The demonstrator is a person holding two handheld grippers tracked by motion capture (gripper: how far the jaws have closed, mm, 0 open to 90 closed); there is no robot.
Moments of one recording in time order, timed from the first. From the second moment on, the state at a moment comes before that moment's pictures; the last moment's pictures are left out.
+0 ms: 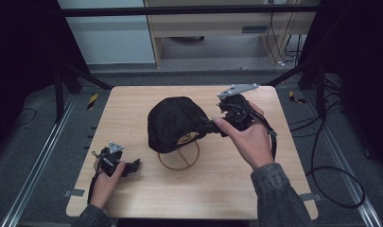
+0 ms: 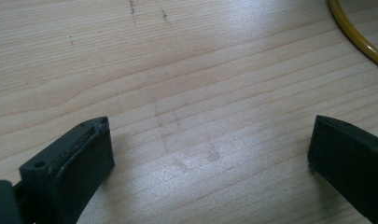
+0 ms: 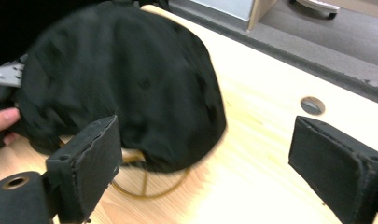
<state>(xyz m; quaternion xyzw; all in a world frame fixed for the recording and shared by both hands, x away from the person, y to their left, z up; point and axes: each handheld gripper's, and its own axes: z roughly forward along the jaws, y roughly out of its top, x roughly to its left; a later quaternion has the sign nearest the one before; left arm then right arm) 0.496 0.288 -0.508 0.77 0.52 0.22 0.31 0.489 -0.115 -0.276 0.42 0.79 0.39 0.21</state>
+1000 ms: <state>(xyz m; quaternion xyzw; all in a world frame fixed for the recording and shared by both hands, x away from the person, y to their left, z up) 0.495 0.287 -0.508 0.77 0.51 0.22 0.31 0.465 -0.178 -0.464 0.50 0.77 0.35 0.17</state>
